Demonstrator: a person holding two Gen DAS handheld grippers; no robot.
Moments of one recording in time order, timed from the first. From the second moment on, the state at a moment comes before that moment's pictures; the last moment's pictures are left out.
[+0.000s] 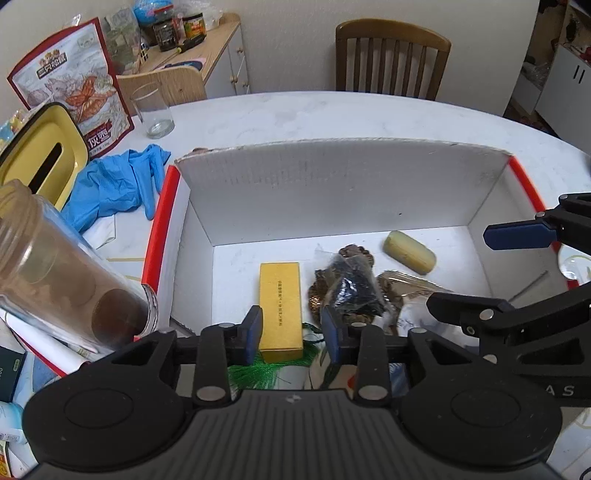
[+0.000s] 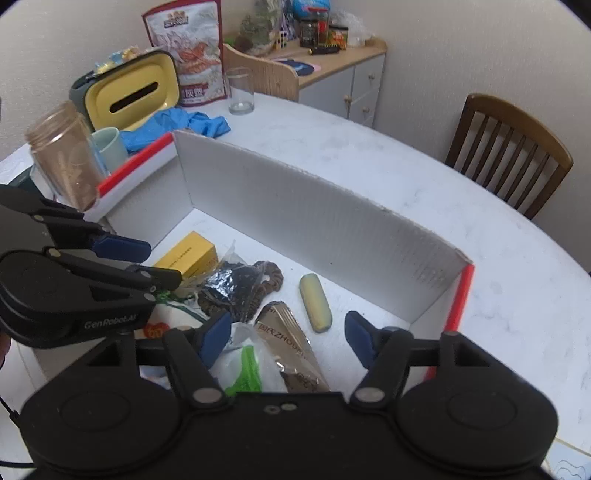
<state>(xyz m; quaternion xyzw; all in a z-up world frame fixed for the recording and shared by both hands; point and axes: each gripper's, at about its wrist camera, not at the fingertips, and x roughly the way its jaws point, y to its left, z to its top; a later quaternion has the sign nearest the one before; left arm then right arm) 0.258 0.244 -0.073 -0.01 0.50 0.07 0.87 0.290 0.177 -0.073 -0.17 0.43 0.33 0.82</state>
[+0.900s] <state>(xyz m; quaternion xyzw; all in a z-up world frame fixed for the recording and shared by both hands) 0.198 0.161 -0.010 -0.02 0.41 0.04 0.91 0.228 0.037 -0.012 -0.10 0.35 0.42 0.83</state>
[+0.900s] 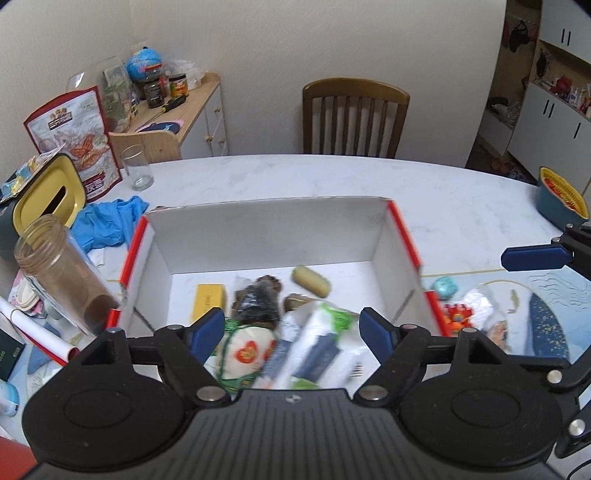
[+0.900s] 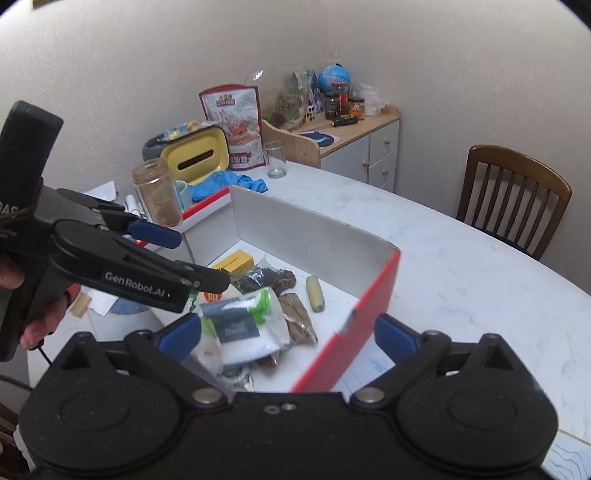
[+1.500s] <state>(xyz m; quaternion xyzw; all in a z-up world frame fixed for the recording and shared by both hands) 0.196 0.062 -0.018 -0.05 0.40 0.00 0.92 0.230 -0.095 -0.029 -0.12 0.36 0.38 0.84</state>
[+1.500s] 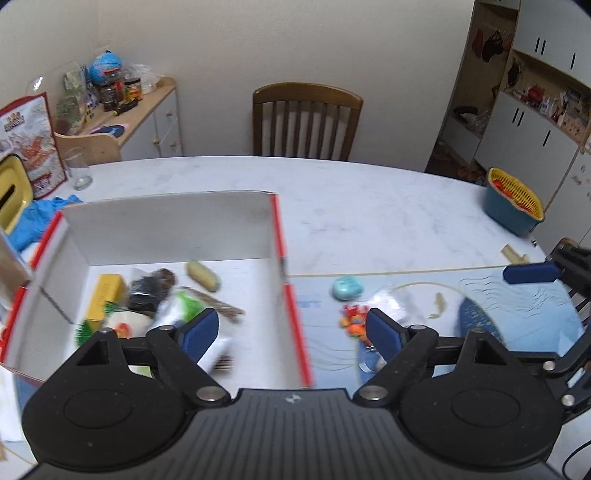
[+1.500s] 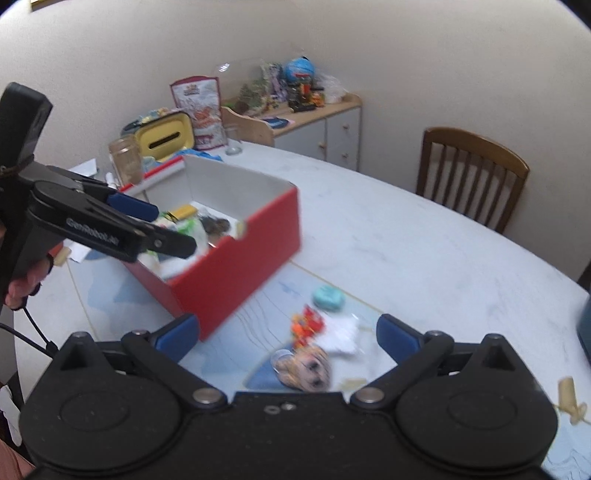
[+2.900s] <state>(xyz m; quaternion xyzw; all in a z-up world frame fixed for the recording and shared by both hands) 0.233 -0.073 -0.137 -0.01 0.41 -0.03 0.91 0.351 -0.095 -0.137 -0.09 0.47 0.40 0.78</state>
